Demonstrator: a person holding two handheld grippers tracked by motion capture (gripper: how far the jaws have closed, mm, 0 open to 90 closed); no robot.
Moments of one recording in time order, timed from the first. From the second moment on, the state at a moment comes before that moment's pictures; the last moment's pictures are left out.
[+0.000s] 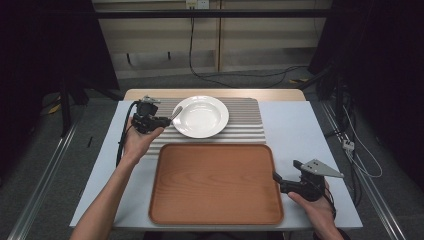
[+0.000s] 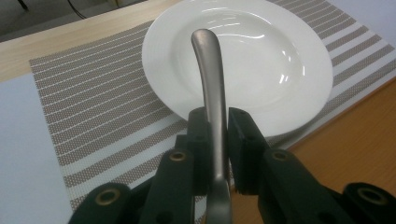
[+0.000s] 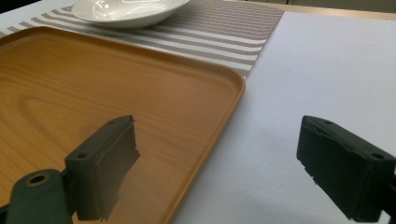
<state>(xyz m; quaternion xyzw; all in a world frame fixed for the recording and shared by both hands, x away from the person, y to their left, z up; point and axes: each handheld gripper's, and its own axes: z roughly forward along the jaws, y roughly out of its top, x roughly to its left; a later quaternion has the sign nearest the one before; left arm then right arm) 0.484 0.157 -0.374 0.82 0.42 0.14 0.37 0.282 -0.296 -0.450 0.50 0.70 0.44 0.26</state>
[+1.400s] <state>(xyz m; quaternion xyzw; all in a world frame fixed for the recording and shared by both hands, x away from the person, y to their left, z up) 0.393 0.129 -0.407 0.84 0.39 0.13 0.37 0.283 -0.295 -0.450 0.50 0.70 0.44 0.26</state>
